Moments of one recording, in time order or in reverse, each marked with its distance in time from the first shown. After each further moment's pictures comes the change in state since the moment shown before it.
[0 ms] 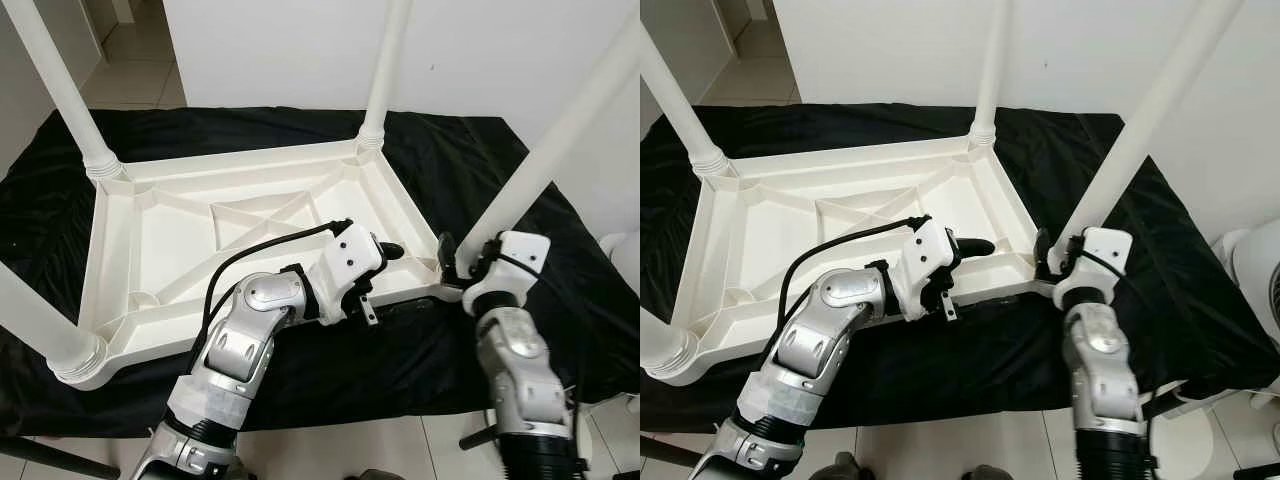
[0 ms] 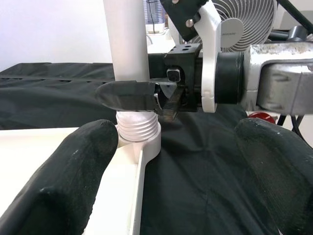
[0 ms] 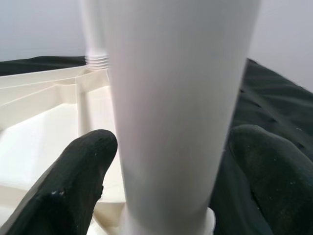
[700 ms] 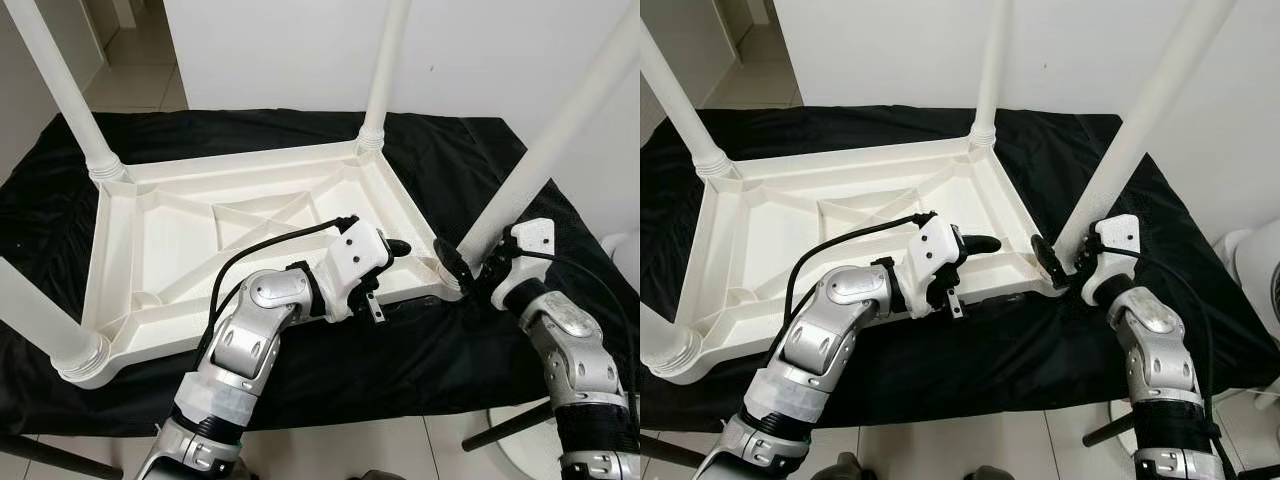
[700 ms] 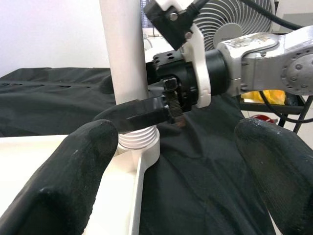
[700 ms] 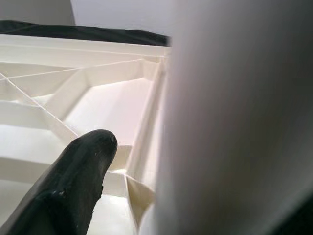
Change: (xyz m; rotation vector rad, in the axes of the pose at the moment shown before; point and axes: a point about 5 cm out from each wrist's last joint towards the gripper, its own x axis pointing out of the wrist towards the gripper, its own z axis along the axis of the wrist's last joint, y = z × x) left arm 0.005 0.001 0.003 -0.004 -0.015 -0.004; right arm 0.025 -0.022 -0.004 -0.110 0.078 0.471
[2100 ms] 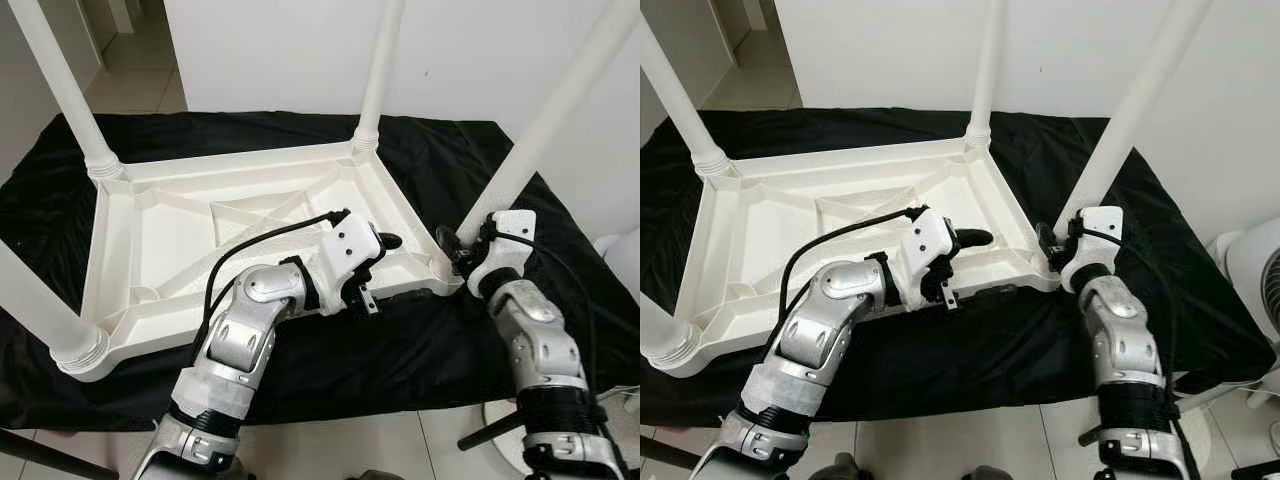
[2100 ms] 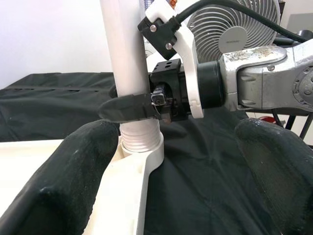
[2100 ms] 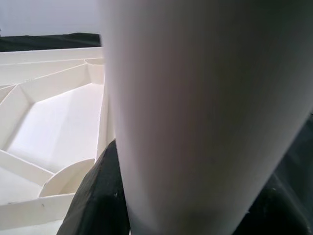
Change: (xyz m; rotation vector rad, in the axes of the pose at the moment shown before) left arm -0.005 0.009 0.002 0.019 0.006 0.038; right arm 0.018 0.013 -0.003 0.119 0.021 -0.338
